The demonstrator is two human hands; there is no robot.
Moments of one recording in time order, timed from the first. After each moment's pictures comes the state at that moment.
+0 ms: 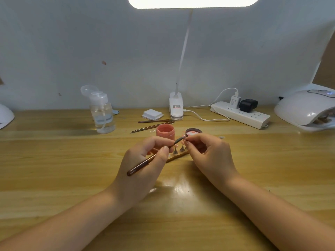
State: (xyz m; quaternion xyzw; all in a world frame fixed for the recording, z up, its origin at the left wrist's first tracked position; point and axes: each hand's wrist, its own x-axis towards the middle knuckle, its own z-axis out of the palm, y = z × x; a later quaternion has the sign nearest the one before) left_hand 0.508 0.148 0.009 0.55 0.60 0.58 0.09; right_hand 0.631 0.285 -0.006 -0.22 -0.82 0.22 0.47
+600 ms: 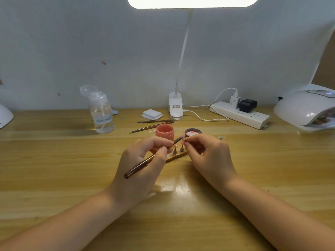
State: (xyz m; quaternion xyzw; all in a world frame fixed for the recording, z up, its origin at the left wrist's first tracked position) left_hand 0.510 0.146 0.012 0.55 0.61 0.57 0.04; right_hand 0.631 0.284 -0.006 -0.21 -0.83 0.18 0.48
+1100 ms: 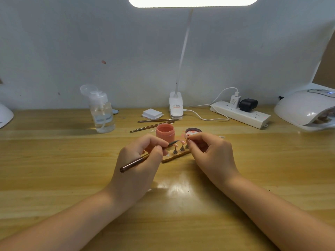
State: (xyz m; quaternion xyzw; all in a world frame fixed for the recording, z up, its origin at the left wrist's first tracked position) left_hand 0.506 0.147 0.010 0.51 0.61 0.60 0.07; right_hand 0.632 0.285 -0.005 -0.24 -0.82 0.22 0.48
